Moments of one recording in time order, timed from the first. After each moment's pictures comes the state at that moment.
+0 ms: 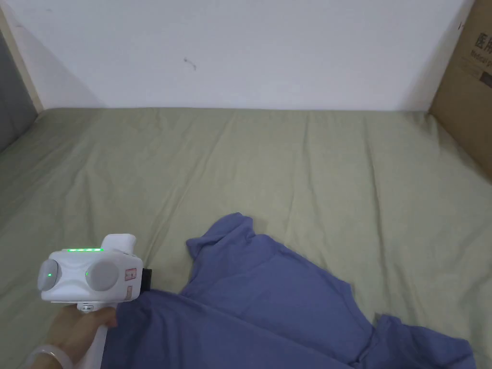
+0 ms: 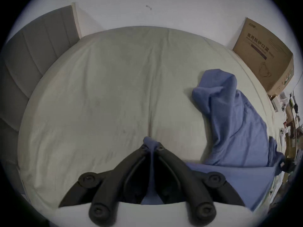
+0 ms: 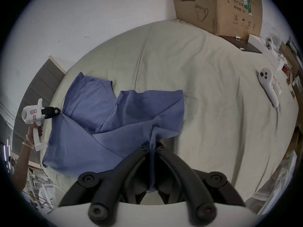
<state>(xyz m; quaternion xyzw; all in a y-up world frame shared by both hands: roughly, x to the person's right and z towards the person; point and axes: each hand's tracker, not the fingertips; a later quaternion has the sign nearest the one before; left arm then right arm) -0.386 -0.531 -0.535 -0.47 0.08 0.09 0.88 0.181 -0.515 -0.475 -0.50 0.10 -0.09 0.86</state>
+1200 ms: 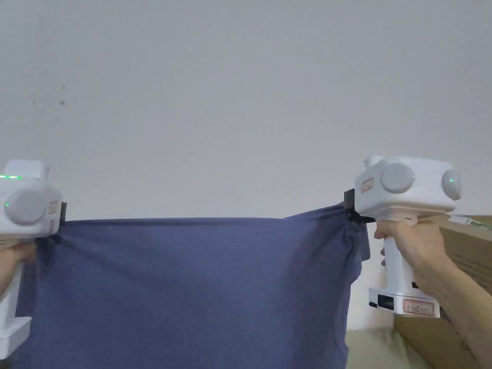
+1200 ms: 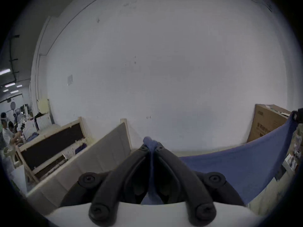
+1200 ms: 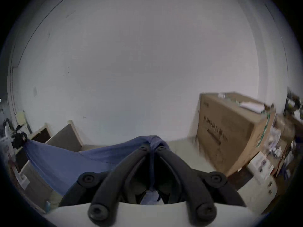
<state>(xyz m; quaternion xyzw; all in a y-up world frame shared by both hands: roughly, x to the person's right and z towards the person) -0.425 -0.060 -0.533 -0.08 0.25 -0.02 0.96 0.032 -0.033 -0.688 -0.14 0.12 -0.03 0.98</state>
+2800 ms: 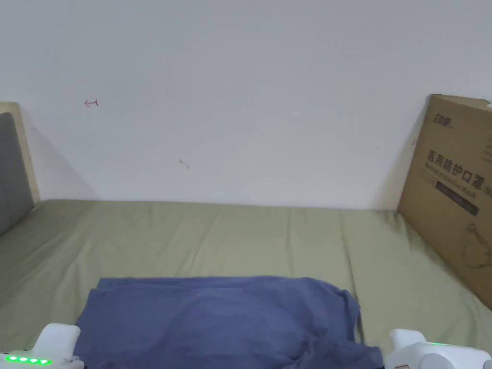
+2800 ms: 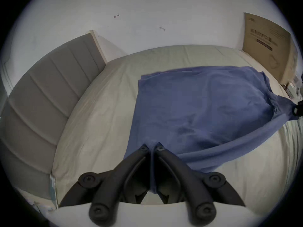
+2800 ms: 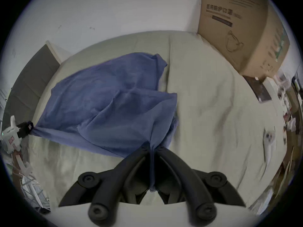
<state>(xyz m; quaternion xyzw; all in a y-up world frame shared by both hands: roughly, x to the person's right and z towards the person) -0.420 -0.487 -0.461 -0.41 0.16 -0.04 0.90 0.086 -0.473 -0.594 -0.50 0.10 0.02 0.86</state>
